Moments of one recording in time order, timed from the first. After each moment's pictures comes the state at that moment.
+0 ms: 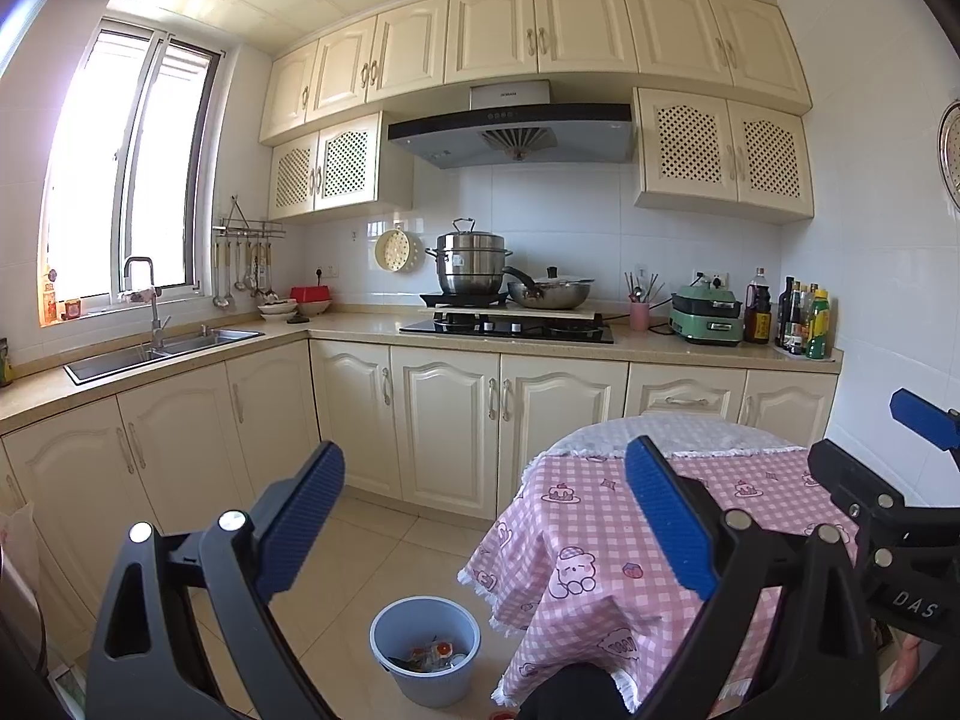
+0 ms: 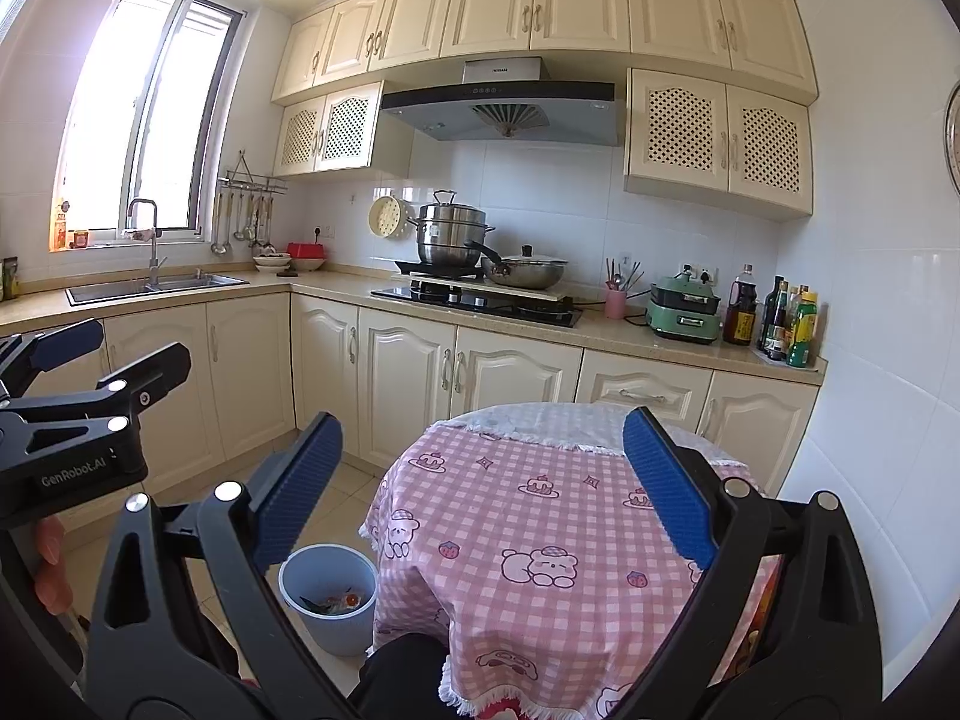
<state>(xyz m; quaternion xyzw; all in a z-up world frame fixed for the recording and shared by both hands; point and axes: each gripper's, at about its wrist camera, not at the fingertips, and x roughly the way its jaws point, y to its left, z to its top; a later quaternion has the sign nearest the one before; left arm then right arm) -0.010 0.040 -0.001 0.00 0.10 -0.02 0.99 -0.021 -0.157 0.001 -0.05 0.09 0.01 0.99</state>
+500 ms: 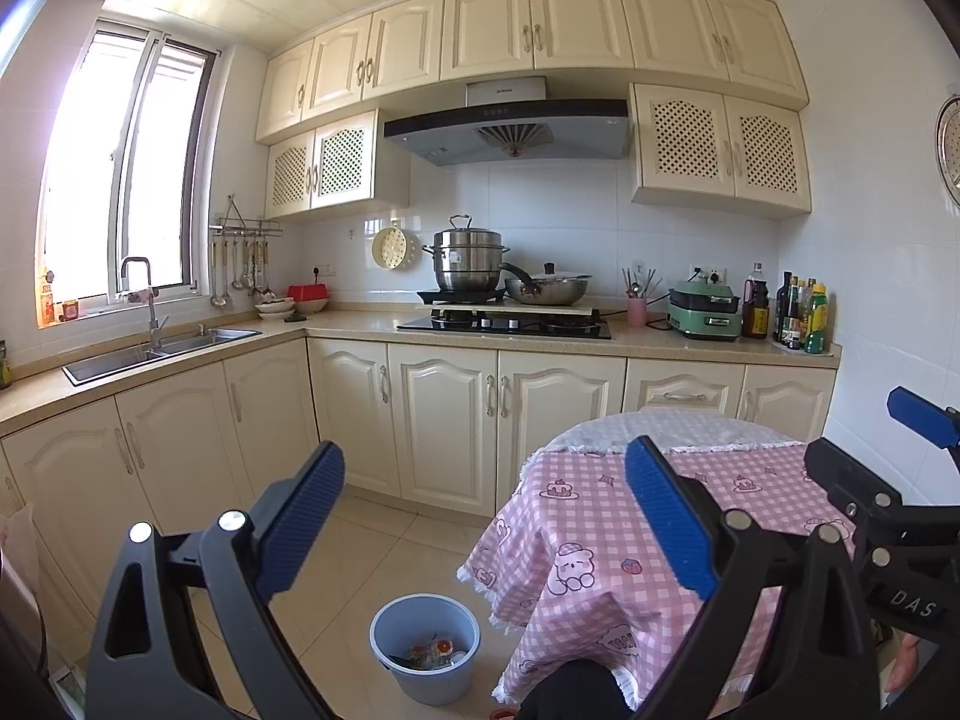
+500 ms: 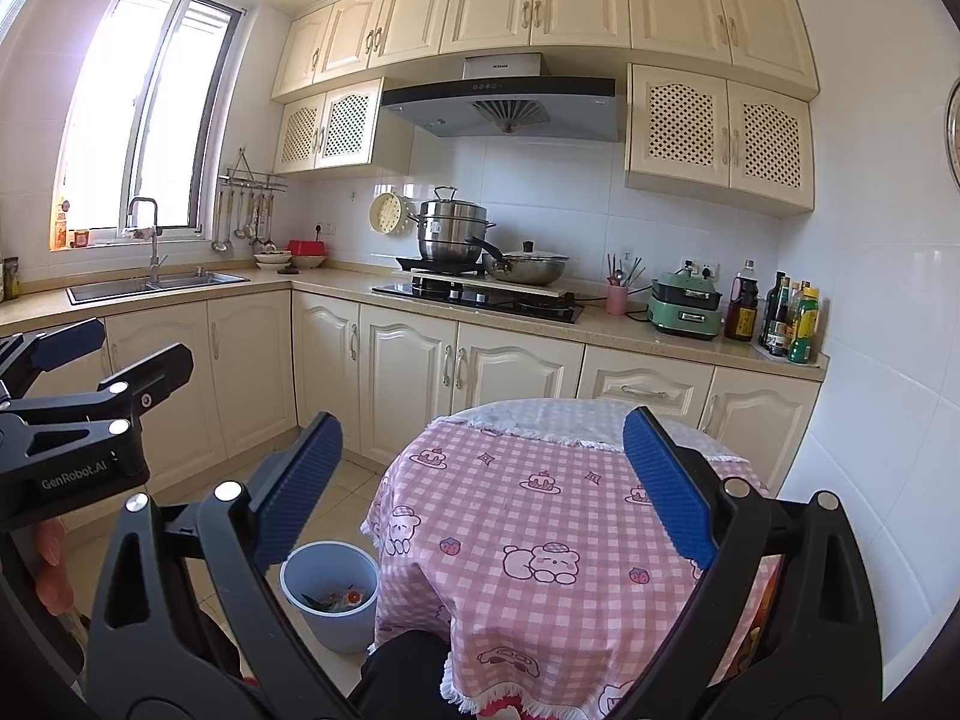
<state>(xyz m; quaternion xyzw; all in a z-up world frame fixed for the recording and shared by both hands) -0.008 0.039 -0.002 0.01 0.10 -0.03 0.99 -0.021 -0.154 -0.003 -0.05 0.09 0.01 0.99</state>
